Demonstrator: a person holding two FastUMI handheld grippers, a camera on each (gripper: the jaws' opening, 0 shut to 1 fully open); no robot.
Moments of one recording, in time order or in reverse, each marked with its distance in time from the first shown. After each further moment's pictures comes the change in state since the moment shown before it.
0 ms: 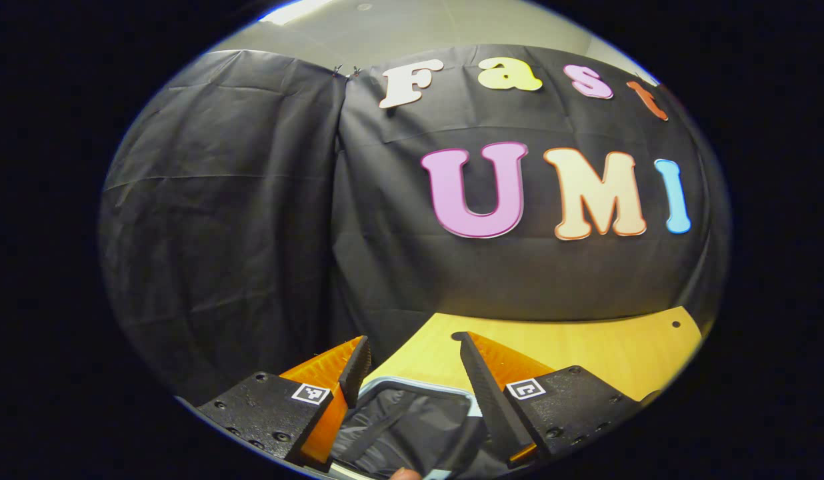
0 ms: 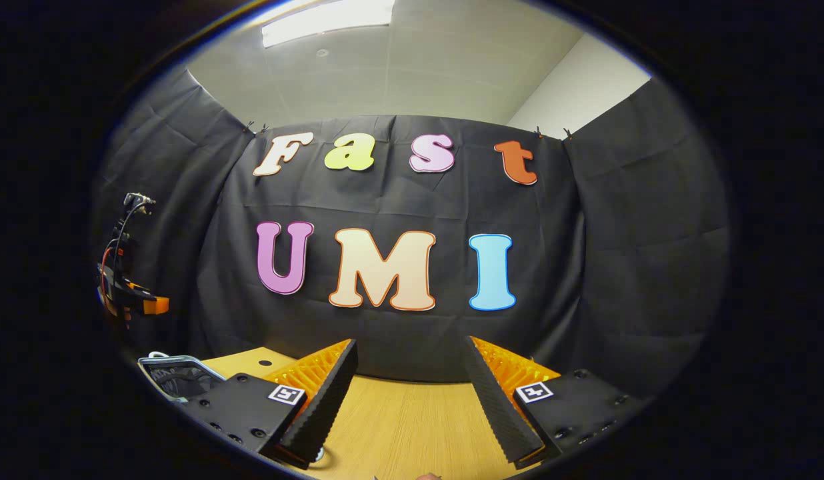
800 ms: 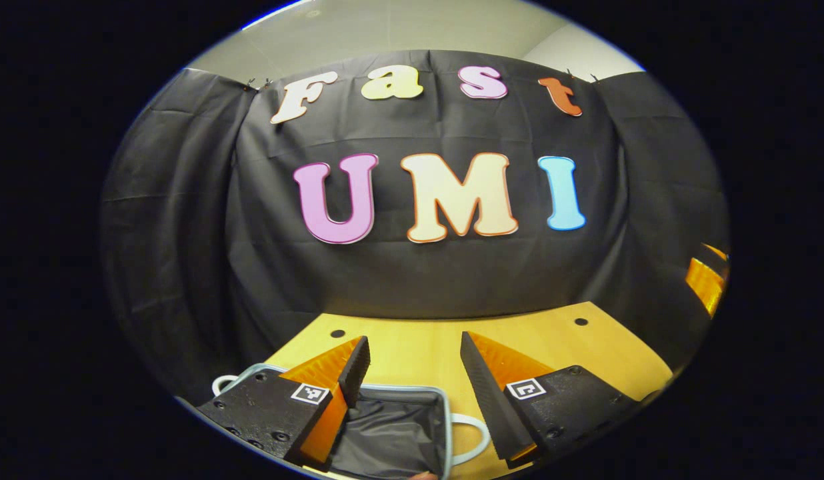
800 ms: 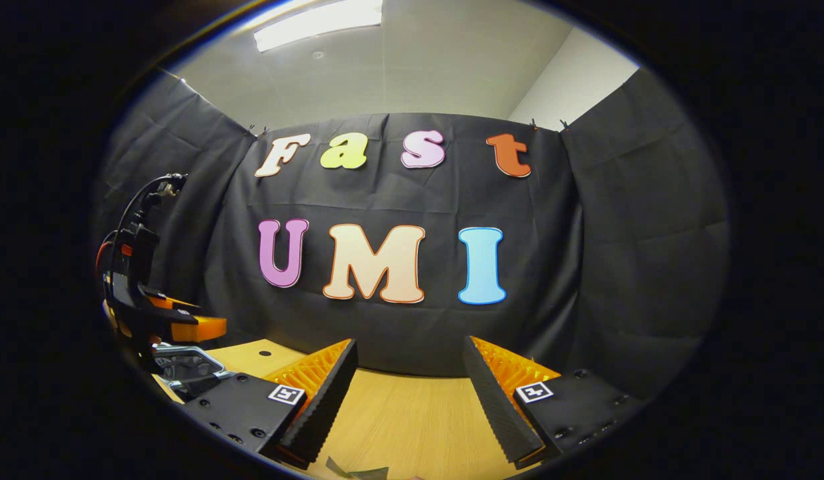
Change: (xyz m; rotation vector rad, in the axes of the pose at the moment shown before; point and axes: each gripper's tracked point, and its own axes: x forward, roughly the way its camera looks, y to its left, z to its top) left arm -0.083 -0.234 -0.002 0.024 0.011 -0.365; right arm -0.016 -0.073 -0.009 0.010 0.026 0.041
